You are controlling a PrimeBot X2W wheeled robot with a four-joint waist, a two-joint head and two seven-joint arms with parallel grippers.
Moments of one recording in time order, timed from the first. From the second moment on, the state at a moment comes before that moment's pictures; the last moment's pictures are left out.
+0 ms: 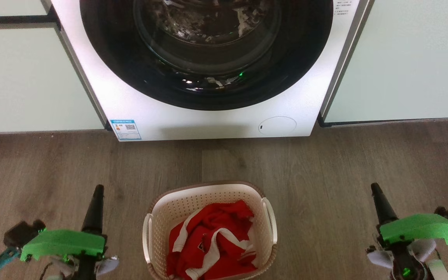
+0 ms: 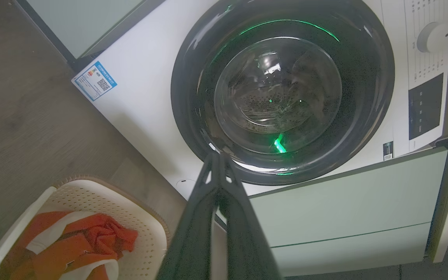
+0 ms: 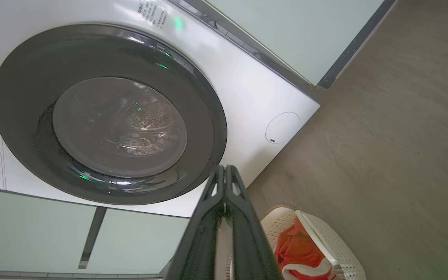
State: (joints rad) left arm 0.01 0.06 -0.02 0.23 -1.16 -0.12 -0.04; right arm -0.02 -0.06 0.00 0.24 1.16 0.12 -0.05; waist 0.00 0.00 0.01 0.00
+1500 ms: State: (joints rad) left arm -0.05 0.06 0.04 0.27 -1.63 -0.12 0.08; right arm -0.06 -0.06 -0.10 0.27 1.63 0.12 0.08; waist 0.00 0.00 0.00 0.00
